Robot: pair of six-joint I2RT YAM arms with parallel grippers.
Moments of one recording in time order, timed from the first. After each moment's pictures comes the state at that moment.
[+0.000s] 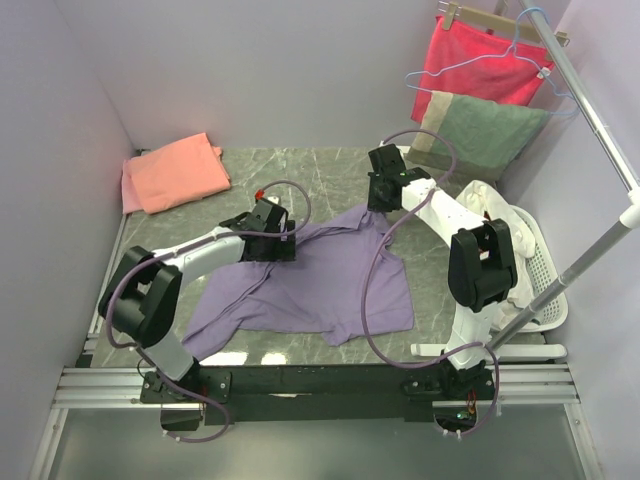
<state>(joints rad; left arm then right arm) -0.56 1.63 1.03 -0.39 -0.16 -0.50 0.36 1.88 1.51 -0.59 0.18 0.39</state>
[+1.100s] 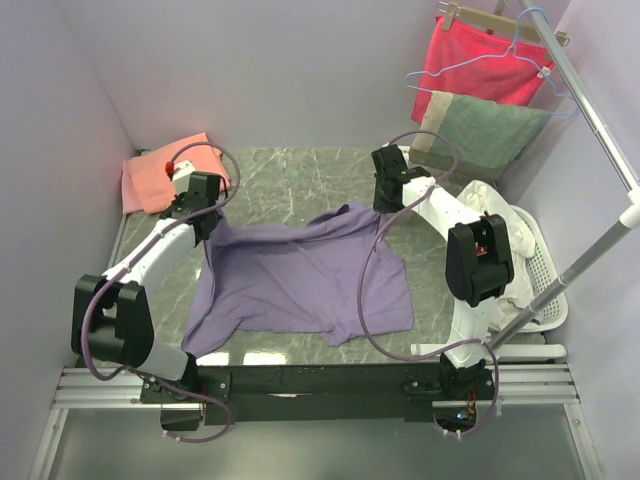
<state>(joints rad) -0.25 1.46 1.05 -0.37 -0.54 -0.56 0.34 1.91 1.51 -0.61 0.24 0.39</state>
